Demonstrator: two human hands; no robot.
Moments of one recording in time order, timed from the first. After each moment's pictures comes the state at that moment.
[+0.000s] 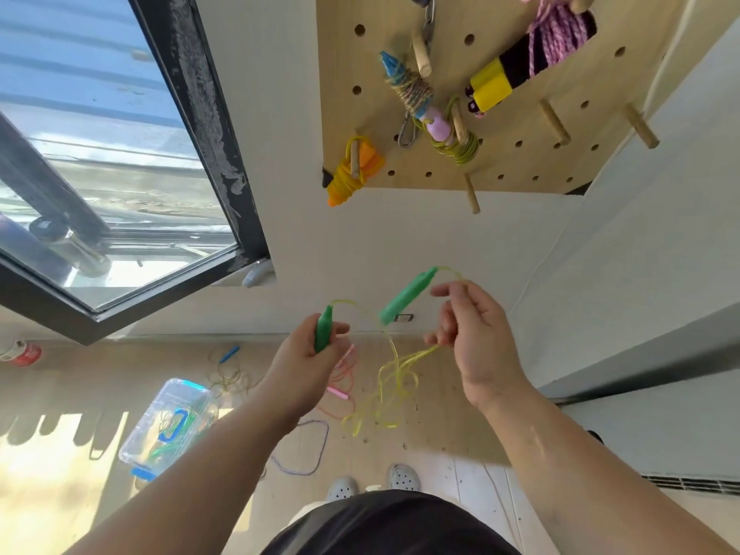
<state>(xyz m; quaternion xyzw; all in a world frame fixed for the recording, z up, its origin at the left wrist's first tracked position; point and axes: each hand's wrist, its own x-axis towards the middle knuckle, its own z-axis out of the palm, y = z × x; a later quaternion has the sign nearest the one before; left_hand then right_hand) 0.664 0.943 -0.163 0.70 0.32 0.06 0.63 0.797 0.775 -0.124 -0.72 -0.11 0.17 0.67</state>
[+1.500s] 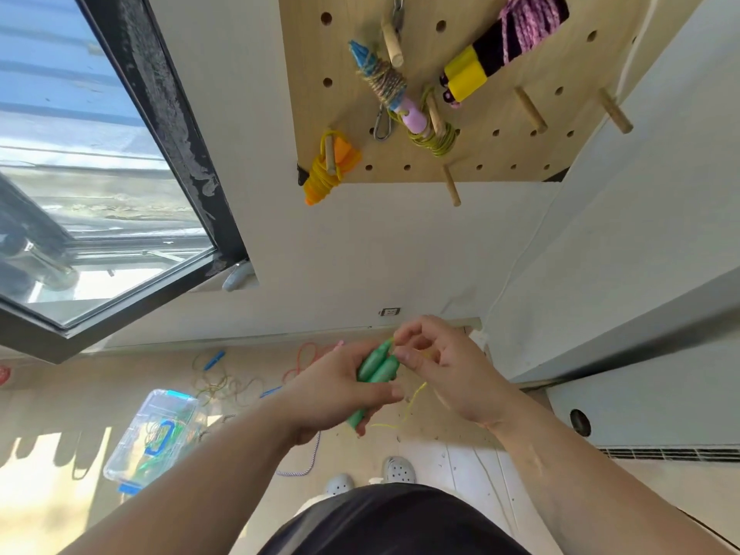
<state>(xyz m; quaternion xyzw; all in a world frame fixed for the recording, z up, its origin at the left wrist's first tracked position) 0.687 0.920 -0.144 0.66 0.13 -0.18 0.72 0.800 0.745 -0.154 -0.81 -0.29 0.28 0.42</state>
